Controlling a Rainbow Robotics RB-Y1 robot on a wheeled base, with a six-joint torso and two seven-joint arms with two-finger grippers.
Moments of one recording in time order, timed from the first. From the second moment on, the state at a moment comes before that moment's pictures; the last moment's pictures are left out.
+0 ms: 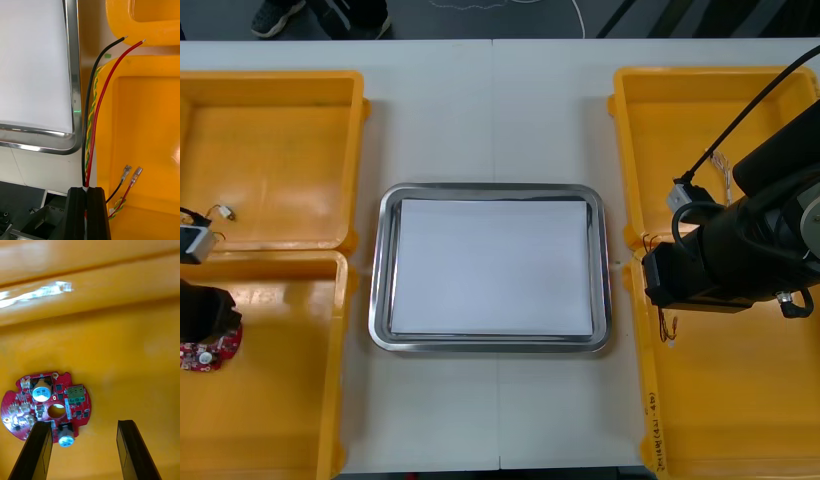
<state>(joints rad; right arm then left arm) -0.40 -0.67 0.16 -2.24 -0.99 1.92 0.78 -0.01 0.60 0.30 -2.07 0.65 1.75 -1.58</state>
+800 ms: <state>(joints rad) -0.40 -0.67 0.16 -2.24 -0.99 1.92 0.78 -0.01 0.58 0.30 -2.06 0.60 1.72 -0.64</state>
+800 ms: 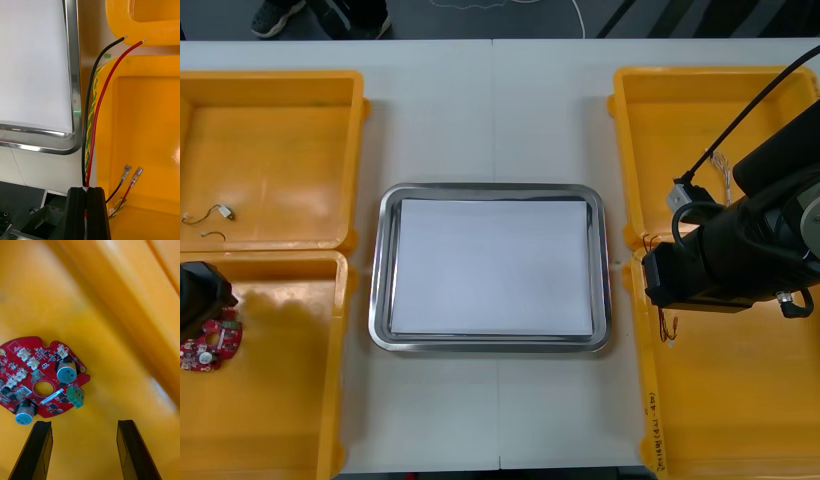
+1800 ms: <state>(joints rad) -0.40 -0.67 0.16 -2.24 -0.99 1.92 0.78 -0.01 0.49 0.30 -2.06 0.49 1.67 -0.61</state>
